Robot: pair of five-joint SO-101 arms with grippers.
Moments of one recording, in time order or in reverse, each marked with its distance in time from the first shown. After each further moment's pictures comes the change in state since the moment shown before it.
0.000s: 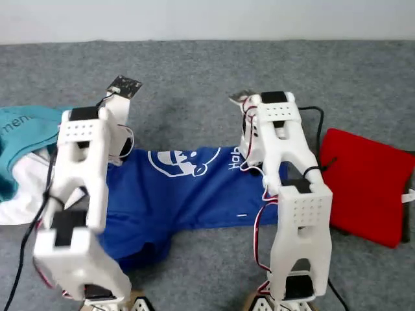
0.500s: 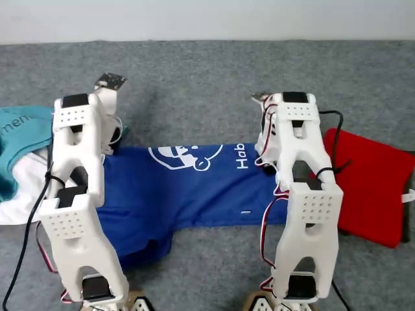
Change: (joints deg) left arm -4.1 17.7 -23.0 8.1 0.1; right arm 6.0 1.8 -4.0 1.8 0.0
